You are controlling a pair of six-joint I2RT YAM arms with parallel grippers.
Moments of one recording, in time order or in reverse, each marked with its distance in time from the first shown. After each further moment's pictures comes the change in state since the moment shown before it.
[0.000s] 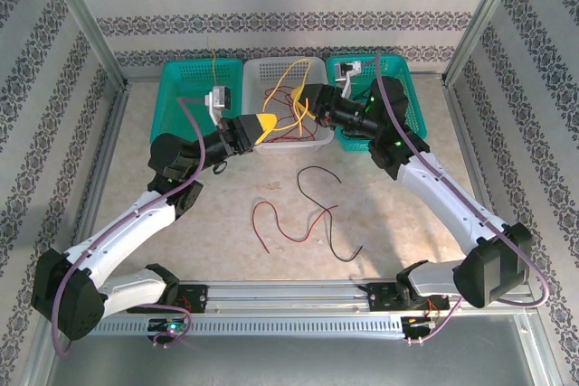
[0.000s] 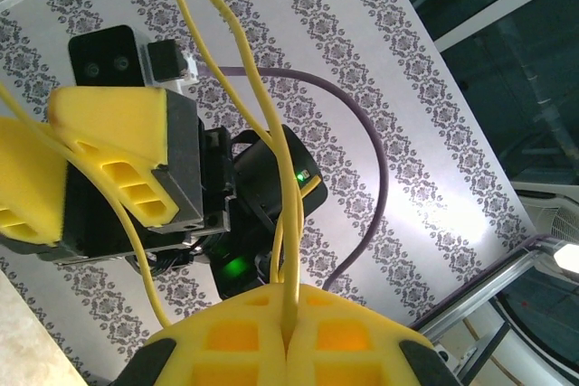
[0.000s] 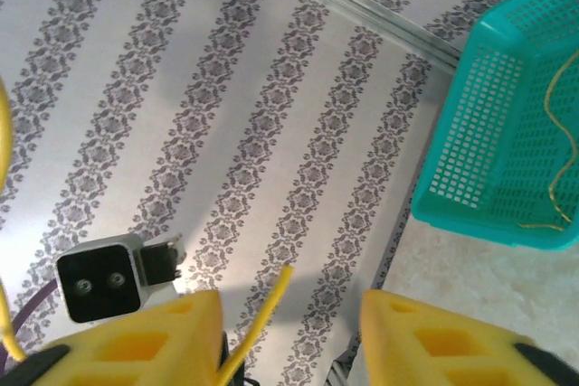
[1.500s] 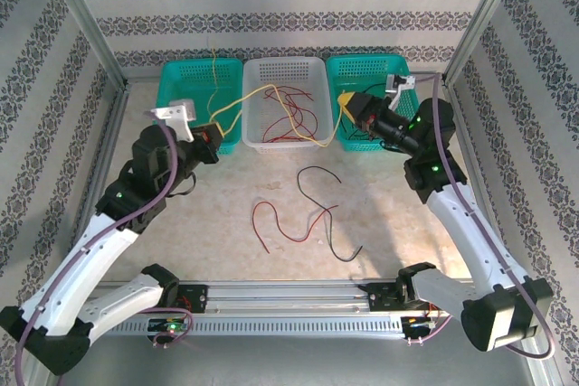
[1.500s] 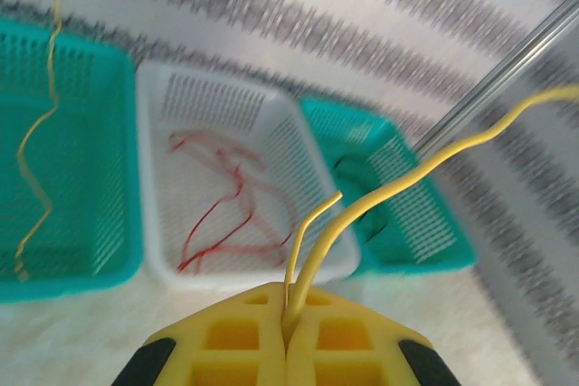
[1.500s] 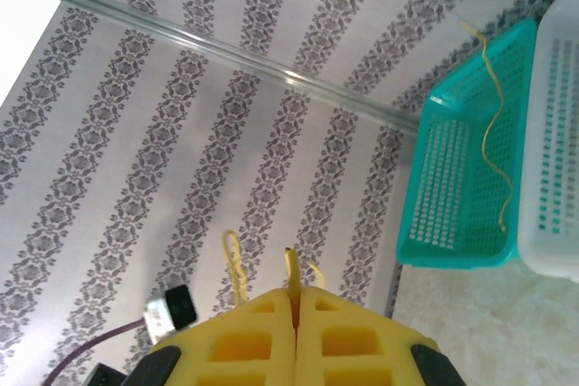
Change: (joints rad) left arm 0.020 -0.230 0.206 -1.232 -0.735 0.835; right arm -0.233 -0.259 -0.171 -0.036 0.004 0.106
